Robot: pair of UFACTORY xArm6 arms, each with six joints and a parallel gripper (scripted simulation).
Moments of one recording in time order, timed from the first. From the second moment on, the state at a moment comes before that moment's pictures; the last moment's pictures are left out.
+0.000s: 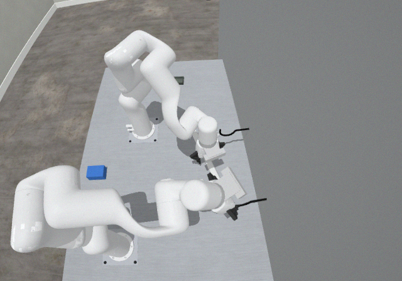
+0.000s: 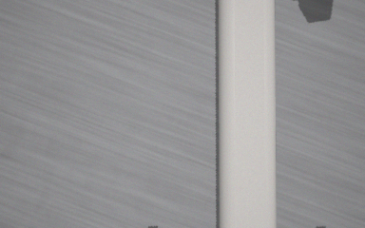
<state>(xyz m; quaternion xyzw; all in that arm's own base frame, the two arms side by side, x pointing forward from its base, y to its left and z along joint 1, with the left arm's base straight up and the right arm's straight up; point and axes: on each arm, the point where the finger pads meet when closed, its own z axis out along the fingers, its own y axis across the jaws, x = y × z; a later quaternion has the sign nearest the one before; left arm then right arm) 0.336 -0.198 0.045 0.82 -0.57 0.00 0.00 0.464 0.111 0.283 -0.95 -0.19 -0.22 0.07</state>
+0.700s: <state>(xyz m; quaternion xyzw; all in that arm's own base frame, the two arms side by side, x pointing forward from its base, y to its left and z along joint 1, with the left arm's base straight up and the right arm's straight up) 0.336 -0.198 0.032 0.82 -0.57 0.00 0.00 0.464 0.111 0.283 -0.95 -0.19 -0.22 0.07</state>
